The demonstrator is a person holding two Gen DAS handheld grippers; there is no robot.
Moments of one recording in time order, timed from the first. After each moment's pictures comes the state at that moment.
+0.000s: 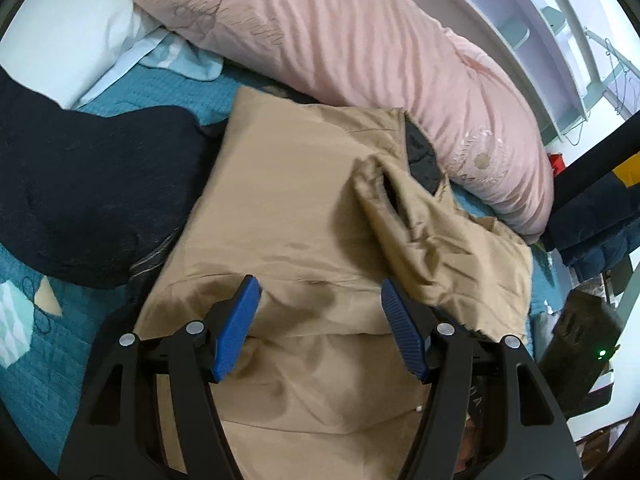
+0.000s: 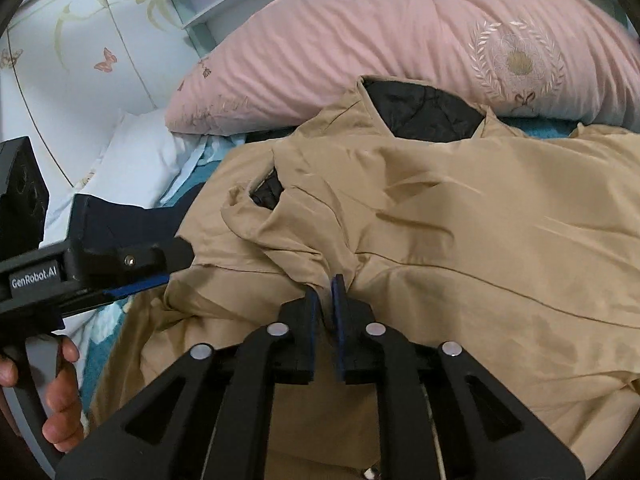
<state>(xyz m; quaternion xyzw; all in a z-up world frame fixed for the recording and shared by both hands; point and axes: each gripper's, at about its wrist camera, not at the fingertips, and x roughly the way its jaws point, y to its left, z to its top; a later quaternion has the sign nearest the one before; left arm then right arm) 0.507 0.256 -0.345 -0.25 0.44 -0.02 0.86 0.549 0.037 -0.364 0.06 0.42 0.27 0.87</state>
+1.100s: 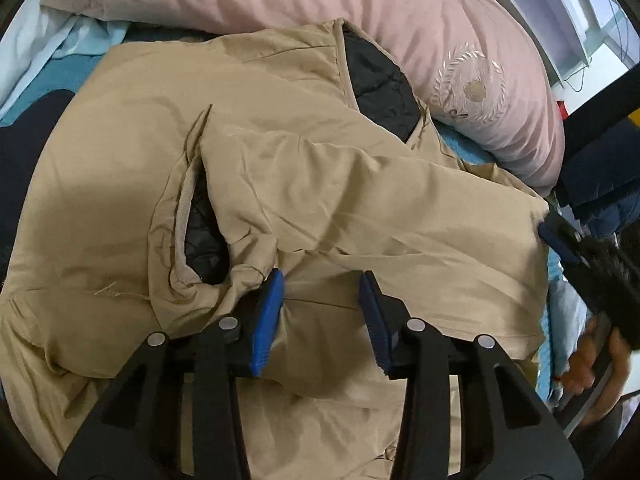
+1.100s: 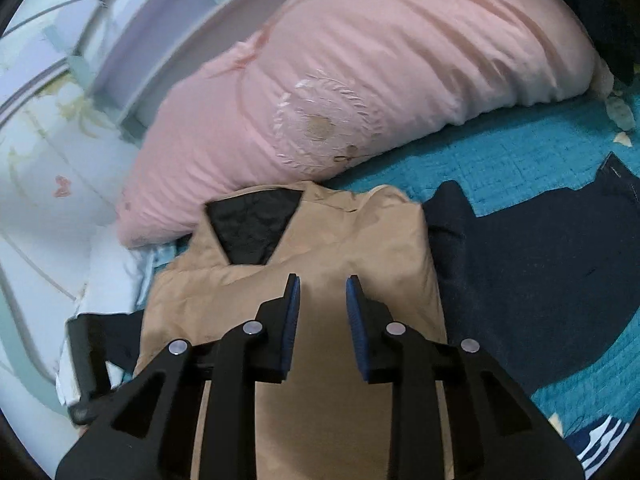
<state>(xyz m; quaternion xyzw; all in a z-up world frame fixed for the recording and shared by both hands) 0.578 0.168 -0.387 -0.20 0.51 -0.05 0.84 0.639 -0.148 -0.325 0.20 0.44 0.19 0.85</state>
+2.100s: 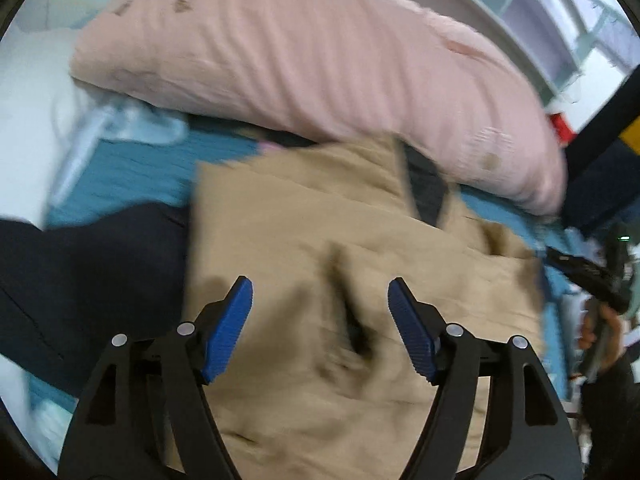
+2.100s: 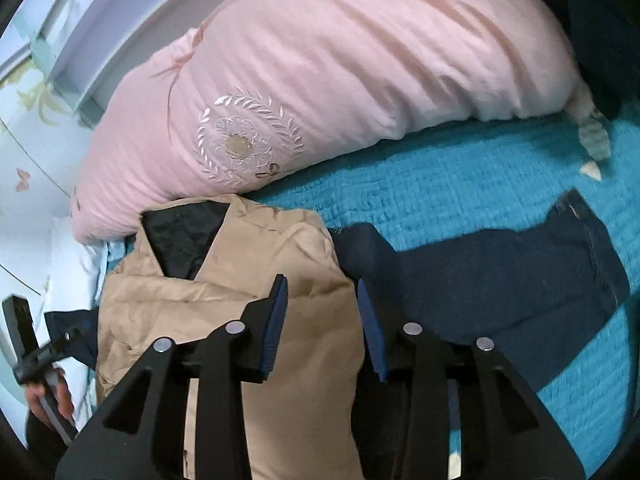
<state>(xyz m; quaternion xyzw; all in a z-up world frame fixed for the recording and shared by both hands) 0.590 0.276 -0.325 -0.15 0.47 -0.02 0.87 0.684 -0.195 -0.313 0.14 0.49 0.15 0.85</state>
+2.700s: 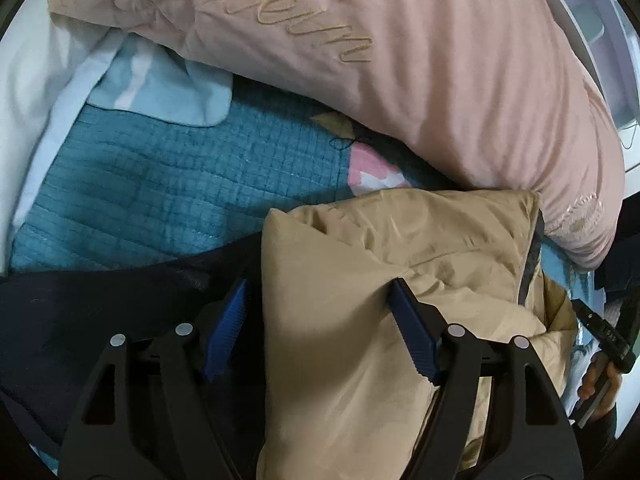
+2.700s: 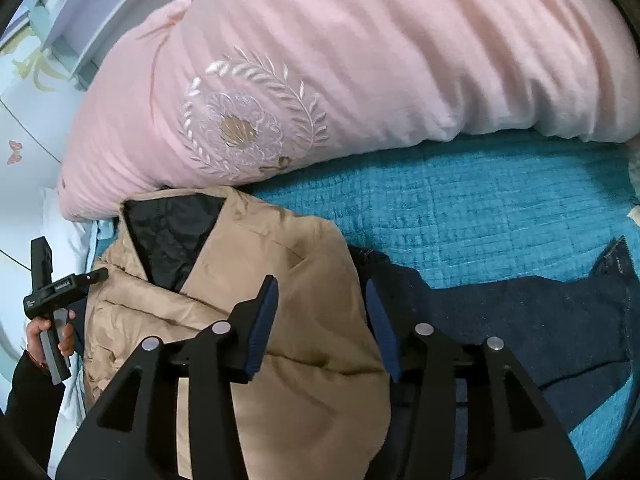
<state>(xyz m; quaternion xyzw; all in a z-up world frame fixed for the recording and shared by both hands) 0.687 0.342 -0.393 -0.23 0.54 0.01 0.81 0.738 -0.161 -0.338 0.10 0.53 0.18 0.82</state>
